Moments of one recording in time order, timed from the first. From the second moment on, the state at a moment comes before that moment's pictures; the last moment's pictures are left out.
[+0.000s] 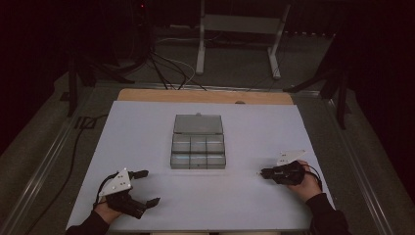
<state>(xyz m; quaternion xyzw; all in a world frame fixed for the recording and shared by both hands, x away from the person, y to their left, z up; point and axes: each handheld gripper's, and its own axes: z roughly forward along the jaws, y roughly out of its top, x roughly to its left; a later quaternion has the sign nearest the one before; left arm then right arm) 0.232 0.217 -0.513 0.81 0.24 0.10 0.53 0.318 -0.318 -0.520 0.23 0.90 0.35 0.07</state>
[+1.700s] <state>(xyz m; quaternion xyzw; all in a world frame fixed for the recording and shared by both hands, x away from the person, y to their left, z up) 0.233 0.216 -0.514 0.81 0.24 0.10 0.53 0.320 -0.297 -0.488 0.25 0.90 0.36 0.03</state>
